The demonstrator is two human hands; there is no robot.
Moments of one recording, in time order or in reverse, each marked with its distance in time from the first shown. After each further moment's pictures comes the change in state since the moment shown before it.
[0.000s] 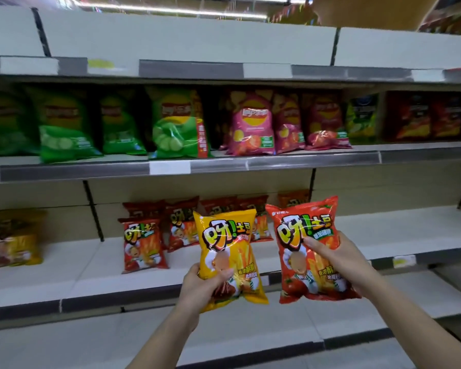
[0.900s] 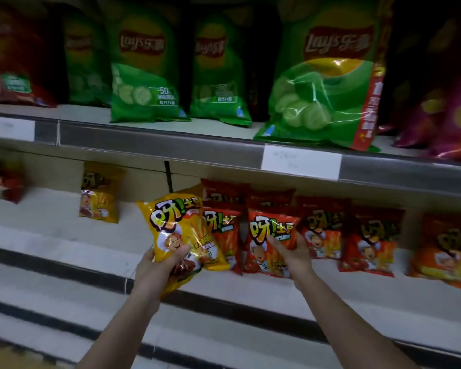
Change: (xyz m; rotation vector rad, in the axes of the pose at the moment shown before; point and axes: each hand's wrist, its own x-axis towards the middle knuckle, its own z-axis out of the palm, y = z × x) left_hand 0.136 -0.014 -0.231 -0.158 0.582 -0.049; right_hand 0.214 0.044 0.338 0.179 -0.198 0.188
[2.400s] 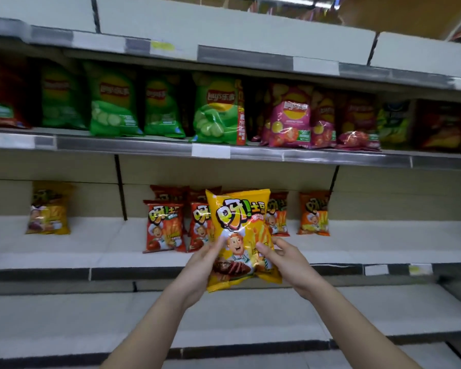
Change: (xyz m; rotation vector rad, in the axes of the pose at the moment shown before) left_hand -0.224 0.000 0.053 0.044 -0.821 0.000; right_hand -0.270 -0.025 -0.131 -0.025 -0.114 -0.162
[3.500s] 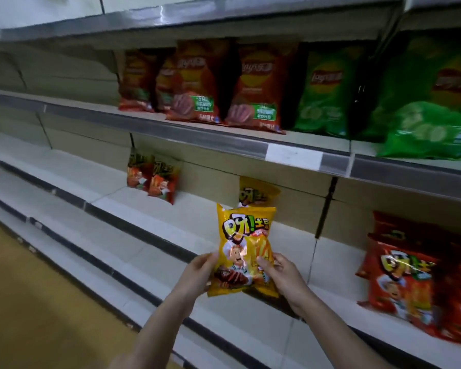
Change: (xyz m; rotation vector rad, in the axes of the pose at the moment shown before) left_hand -0.083 0.040 -0.493 0.049 0.725 -0.059; right_hand 0.202 -0.004 0.525 0.052 -0.482 0.088
